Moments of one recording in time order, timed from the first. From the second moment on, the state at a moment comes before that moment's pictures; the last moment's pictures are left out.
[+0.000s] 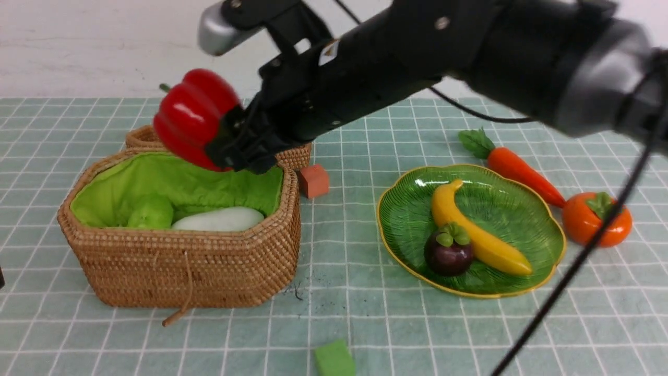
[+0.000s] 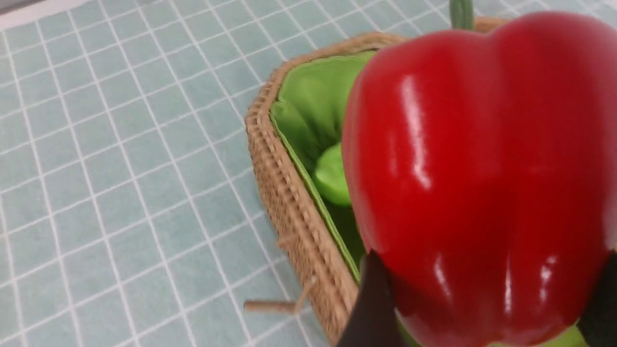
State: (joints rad) right arm 0.71 1.94 -1.87 0.51 0.67 -0.61; left arm -0.77 0.40 -0.64 0.57 0.74 -0.80
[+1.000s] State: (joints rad) right arm 0.54 1.59 -1.89 -0.11 1.24 -0.03; left arm -0.77 0.40 -0.64 0.23 0.51 -0.46
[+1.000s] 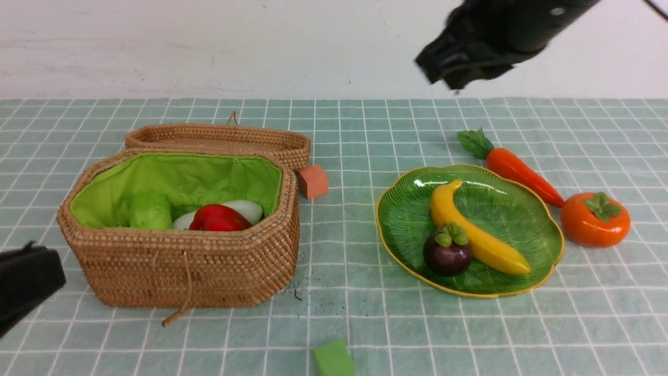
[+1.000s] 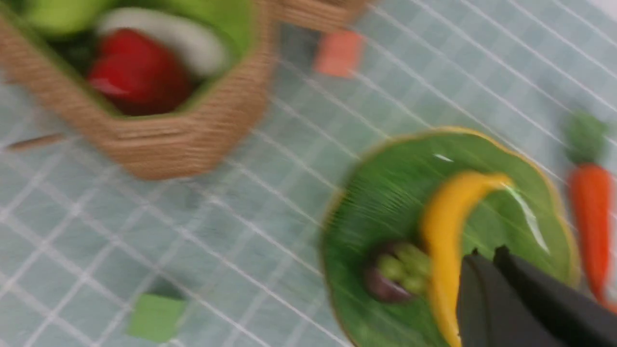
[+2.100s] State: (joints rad) right arm -0.31 1.98 -1.32 0.72 0.55 -0.35; left arm -0.77 0.40 -0.64 -0.14 0.53 0.01
